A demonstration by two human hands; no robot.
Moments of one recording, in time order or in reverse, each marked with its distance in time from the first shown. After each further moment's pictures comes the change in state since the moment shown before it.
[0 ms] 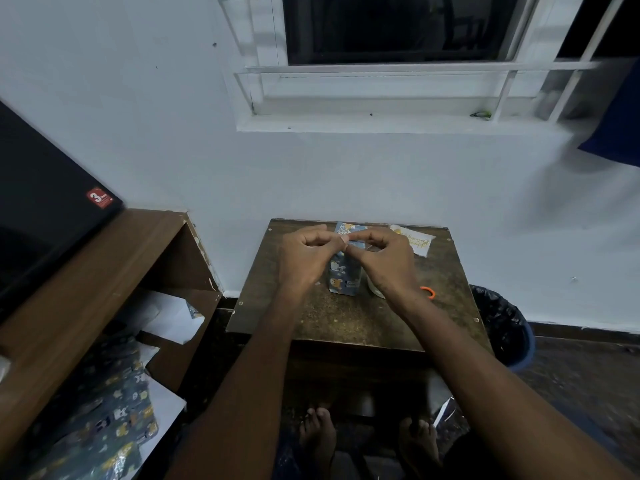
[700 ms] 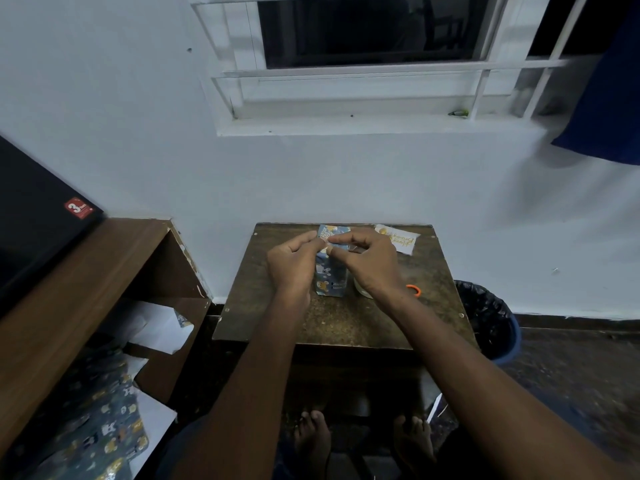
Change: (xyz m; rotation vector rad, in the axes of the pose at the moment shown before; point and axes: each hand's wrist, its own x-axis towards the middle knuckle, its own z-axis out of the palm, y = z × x) left_hand -0.002 0.000 0.026 -0.307 0.180 -0.327; right_hand 0.002 0.003 -0.003 -0.015 -0.039 0.025
